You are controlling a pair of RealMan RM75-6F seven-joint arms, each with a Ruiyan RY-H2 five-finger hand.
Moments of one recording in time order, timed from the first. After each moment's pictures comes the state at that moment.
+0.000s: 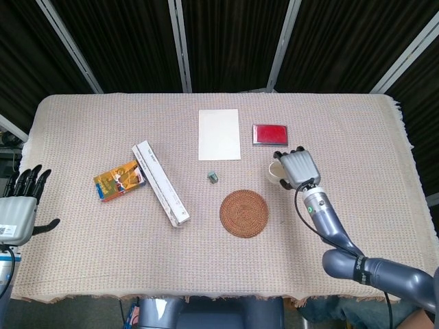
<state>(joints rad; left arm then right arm) -0.21 -1.11 -0.10 -1.73 1.34 1.39 0.32 0.82 -1.40 0.22 -1.49 -0.89 0.94 -0.57</state>
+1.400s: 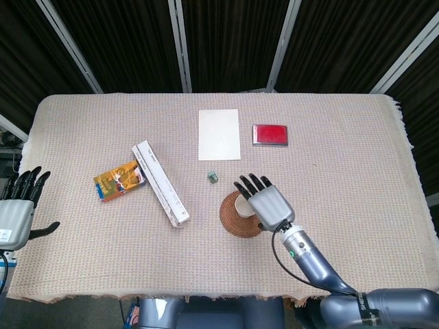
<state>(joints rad) -0.19 -1.07 -0.08 -1.76 1.40 1.42 0.25 0.81 -1.32 0.08 -1.95 -0.97 1.14 -0.82</state>
